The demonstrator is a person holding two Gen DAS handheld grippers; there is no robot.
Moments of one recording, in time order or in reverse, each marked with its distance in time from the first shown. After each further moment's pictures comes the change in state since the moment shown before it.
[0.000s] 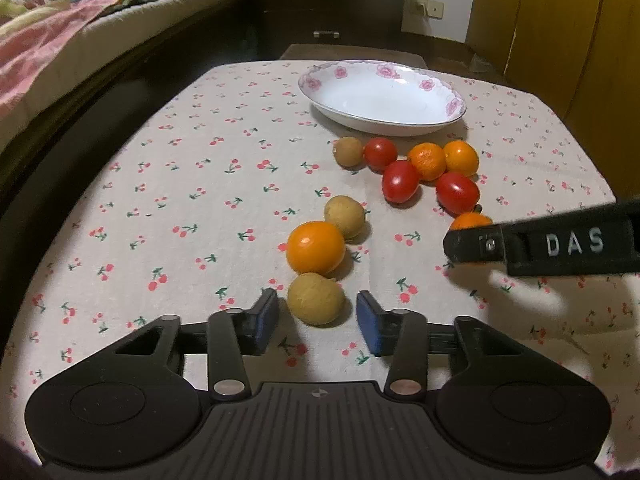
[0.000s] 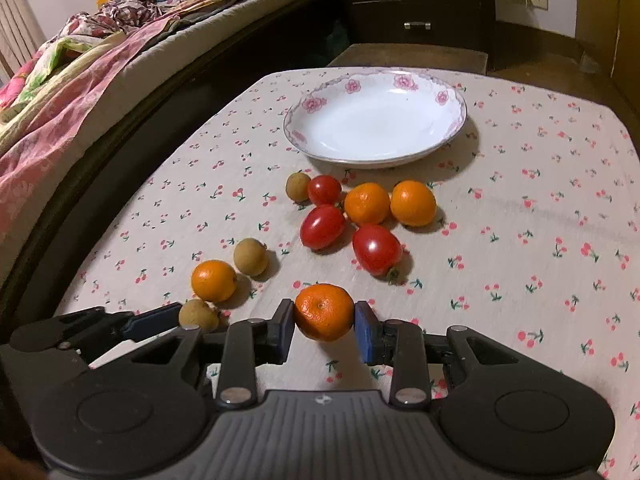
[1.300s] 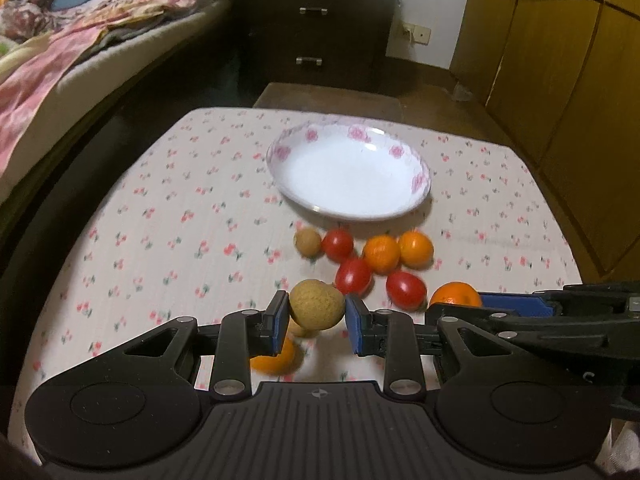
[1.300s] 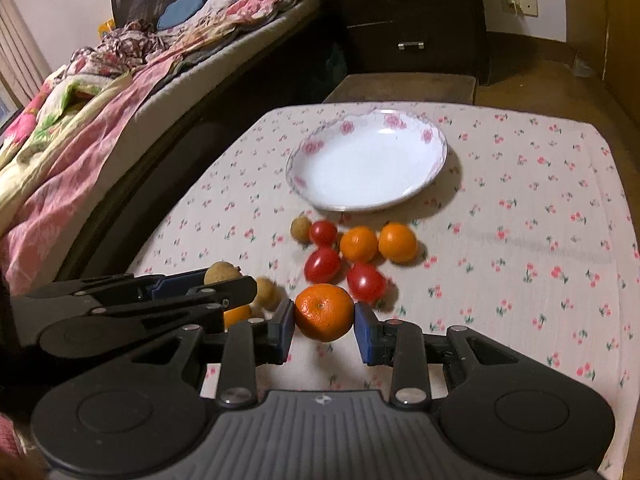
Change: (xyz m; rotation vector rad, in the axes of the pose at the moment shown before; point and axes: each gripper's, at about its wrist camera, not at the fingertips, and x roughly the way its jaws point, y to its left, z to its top) left arm -0.021 -0.016 0.069 -0.022 -0.034 -0.068; right arm -0.042 -0.011 0.023 0.040 -0.059 0.029
